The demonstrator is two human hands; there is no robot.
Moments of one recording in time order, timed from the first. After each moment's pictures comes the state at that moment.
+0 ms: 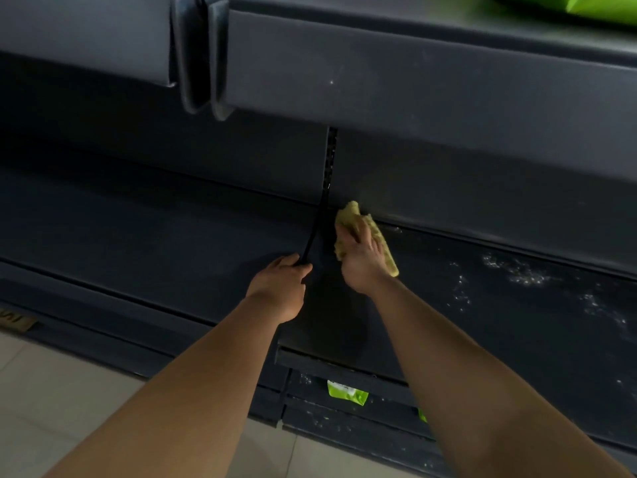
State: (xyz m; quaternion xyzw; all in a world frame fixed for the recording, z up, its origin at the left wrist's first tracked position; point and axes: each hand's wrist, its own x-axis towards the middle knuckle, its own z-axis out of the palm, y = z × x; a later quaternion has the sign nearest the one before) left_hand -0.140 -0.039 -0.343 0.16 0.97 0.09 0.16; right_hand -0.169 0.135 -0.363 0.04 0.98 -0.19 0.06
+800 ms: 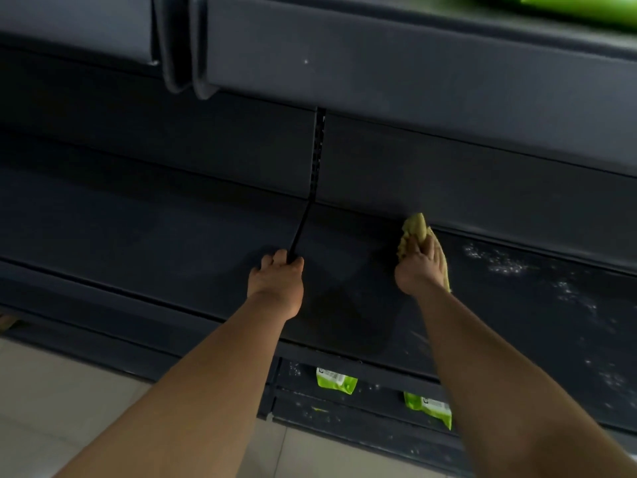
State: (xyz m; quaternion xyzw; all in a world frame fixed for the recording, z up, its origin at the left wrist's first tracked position) left_hand -0.126 -0.018 -0.348 0.11 0.98 0.03 0.13; right_hand -0.133 0.227 -0.369 0.27 0.95 -0.16 0.07
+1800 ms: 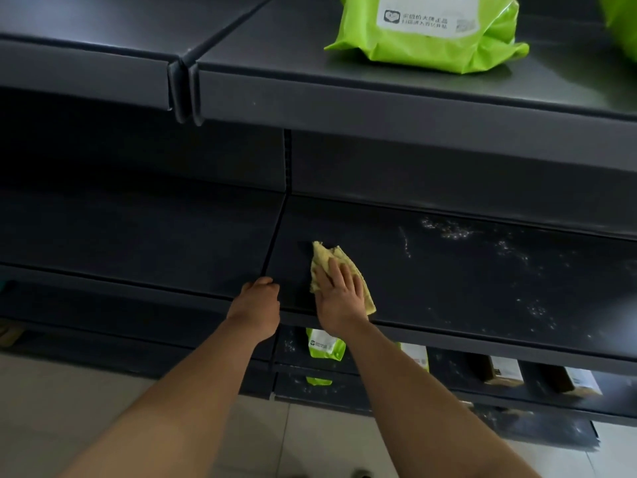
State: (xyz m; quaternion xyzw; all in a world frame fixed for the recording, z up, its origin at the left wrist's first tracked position) left_hand -0.043 -0.046 -0.335 0.14 0.97 0.11 0.19; right_hand -0.016 0.118 -0.371 0.06 0.98 -0.14 0.09
